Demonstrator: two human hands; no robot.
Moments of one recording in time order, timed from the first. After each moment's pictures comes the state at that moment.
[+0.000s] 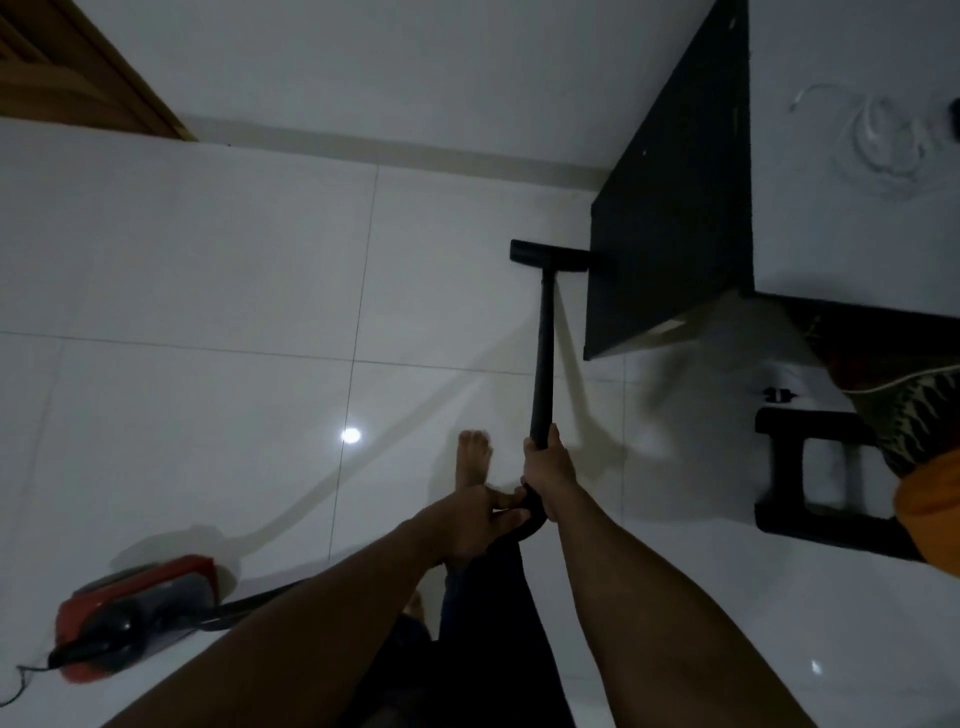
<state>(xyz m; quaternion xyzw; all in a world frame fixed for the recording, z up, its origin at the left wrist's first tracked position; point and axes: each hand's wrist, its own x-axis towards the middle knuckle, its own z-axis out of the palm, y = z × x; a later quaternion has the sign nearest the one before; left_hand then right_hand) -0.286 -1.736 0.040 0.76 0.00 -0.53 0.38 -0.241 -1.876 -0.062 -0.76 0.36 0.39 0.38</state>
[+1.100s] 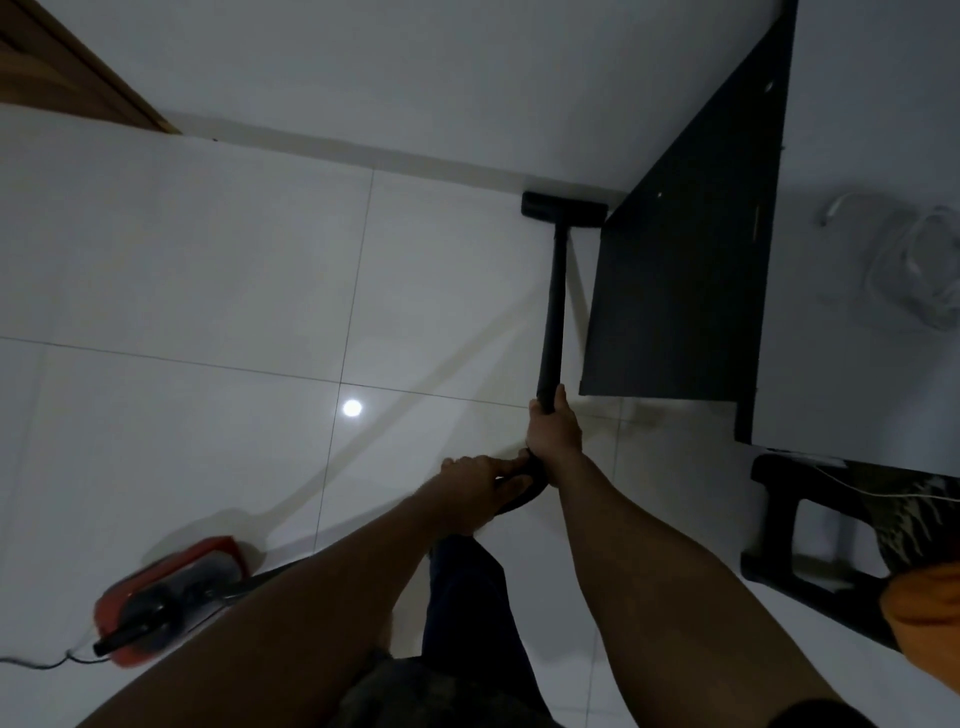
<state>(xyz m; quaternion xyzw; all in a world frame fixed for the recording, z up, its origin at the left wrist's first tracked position) -0.105 -1.749 0.002 0.80 0.01 -0.49 0.35 -0.037 -1.881 -0.056 -0.79 0.33 0.37 0.37</state>
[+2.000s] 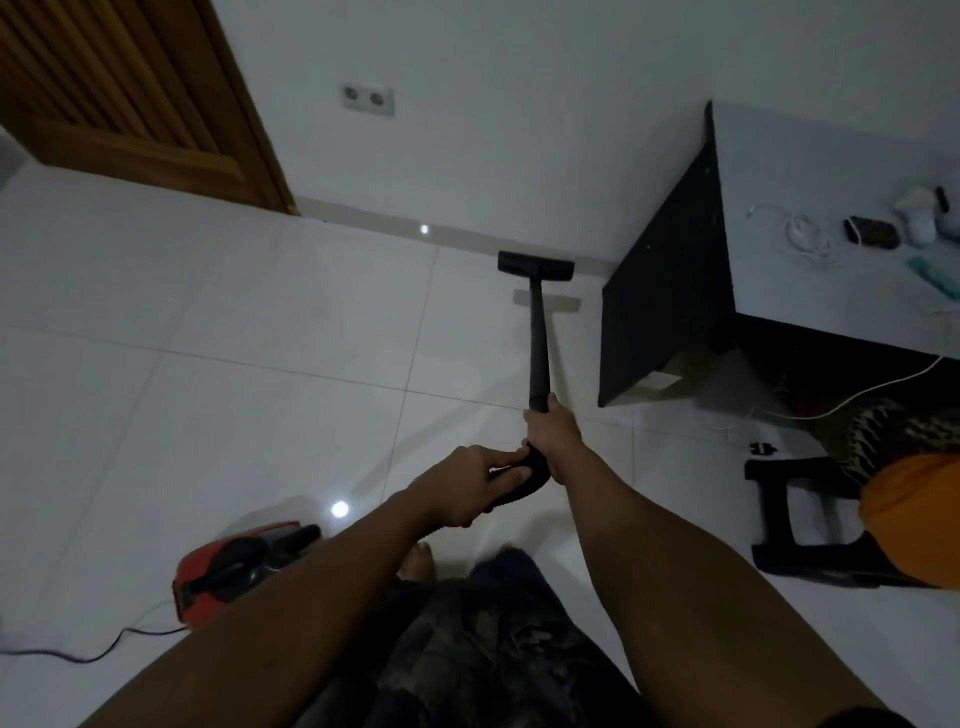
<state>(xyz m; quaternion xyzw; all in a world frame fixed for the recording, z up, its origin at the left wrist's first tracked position) -0.419 -1.610 0.175 0.83 -0.01 -0.30 0.47 -0.324 -1.750 0.118 -0.80 0.29 0.30 0.44</state>
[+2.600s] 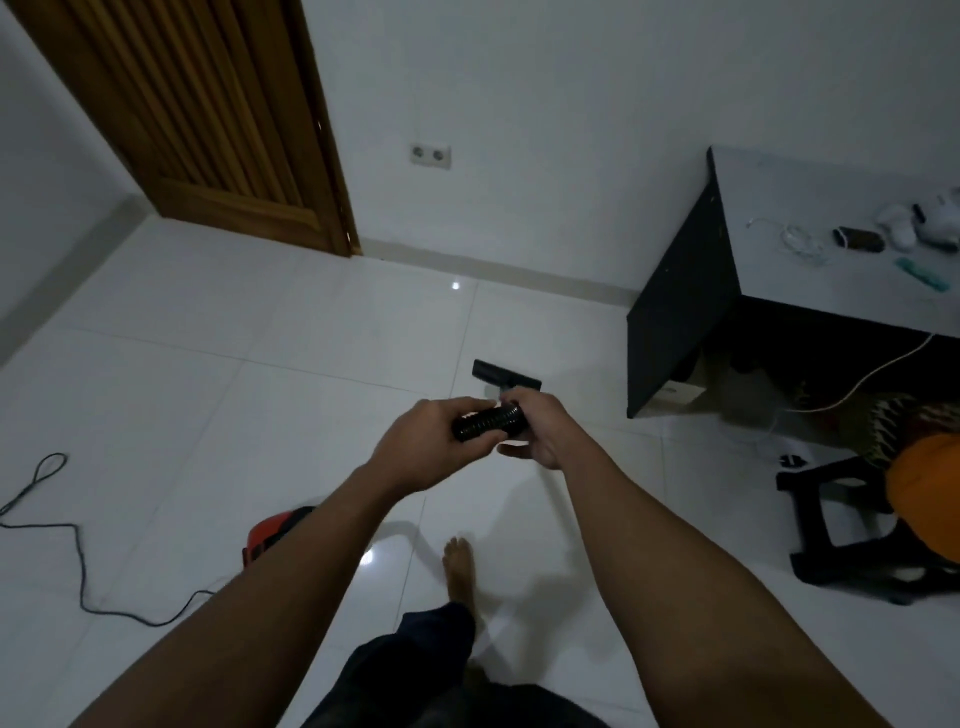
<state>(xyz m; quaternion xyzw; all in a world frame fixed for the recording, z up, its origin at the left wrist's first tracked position) -0.602 -1.539 0.260 0.91 0.04 -0.05 0.40 -0.502 -1.695 0.228 -0.68 0.20 0.37 0.60</state>
